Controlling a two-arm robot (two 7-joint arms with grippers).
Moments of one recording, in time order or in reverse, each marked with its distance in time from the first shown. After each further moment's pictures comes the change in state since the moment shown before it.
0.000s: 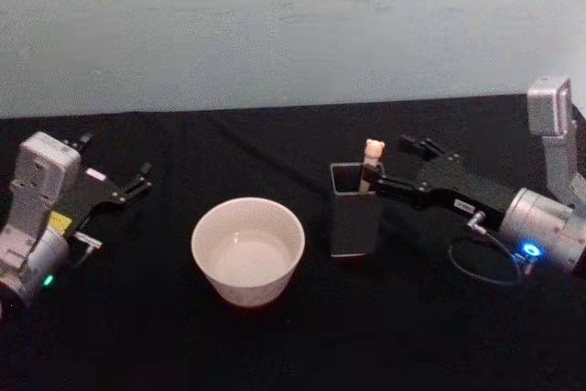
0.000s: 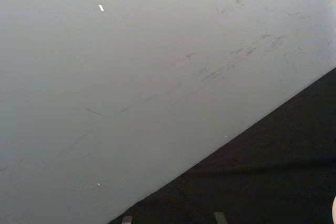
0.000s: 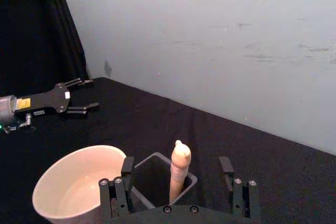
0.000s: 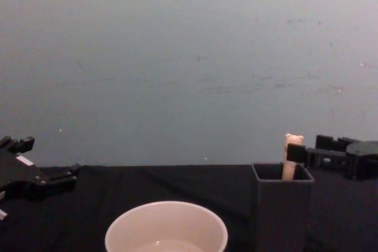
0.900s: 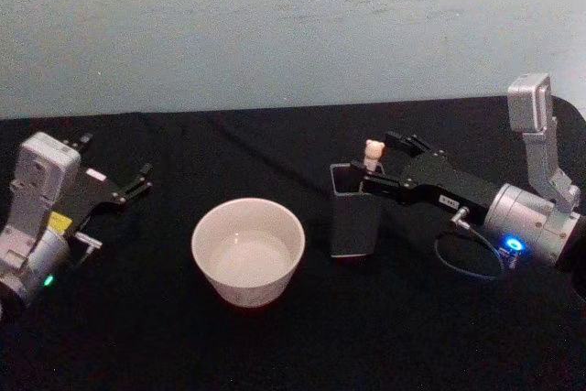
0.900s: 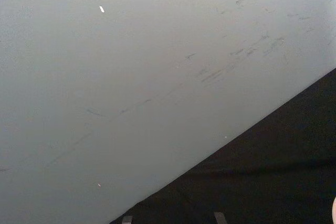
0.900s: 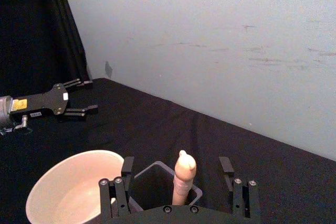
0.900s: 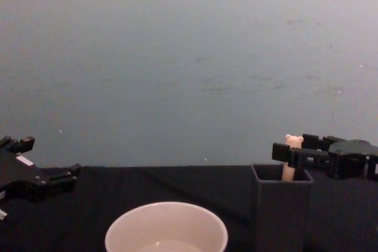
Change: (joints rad) left arm 0.000 0.000 0.000 0.000 0.000 0.000 0.000; right arm 0.041 -0.040 -0.024 0.049 -0.028 -0.014 0.002
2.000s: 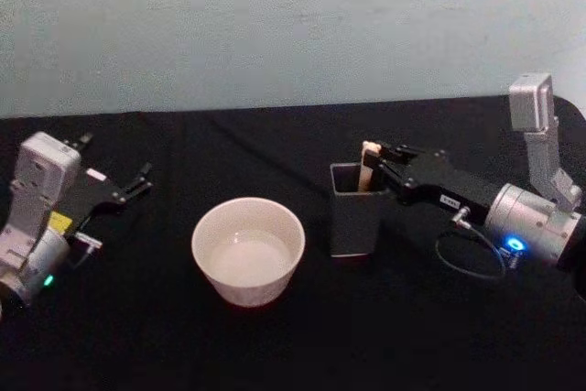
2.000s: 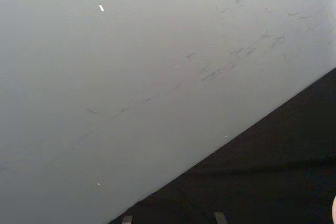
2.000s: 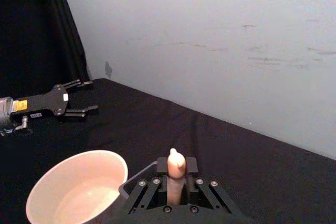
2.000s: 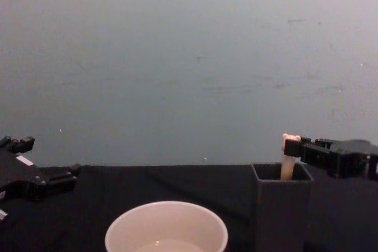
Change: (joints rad) left arm 0.000 0.000 0.000 0.000 0.000 0.000 0.000; right arm -0.001 0.001 0.002 -0.002 0.005 0.002 0.000
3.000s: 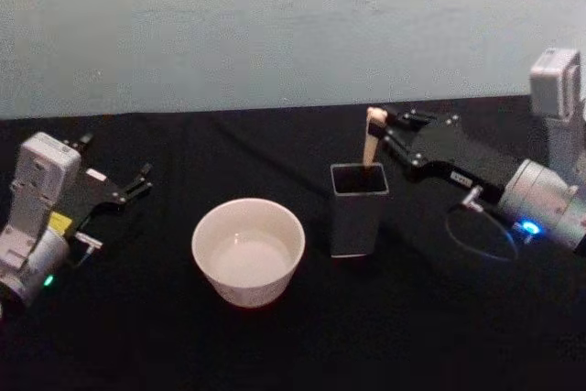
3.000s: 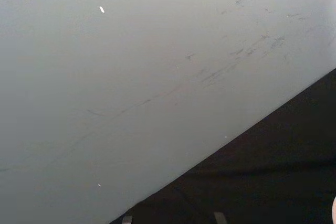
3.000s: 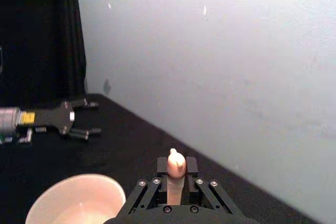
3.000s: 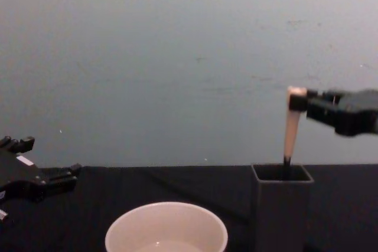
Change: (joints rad) left arm 0.000 0.000 0.000 0.000 0.000 0.000 0.000; right arm -0.049 0.045 0.046 -0.178 -0.089 -0.068 -0.051
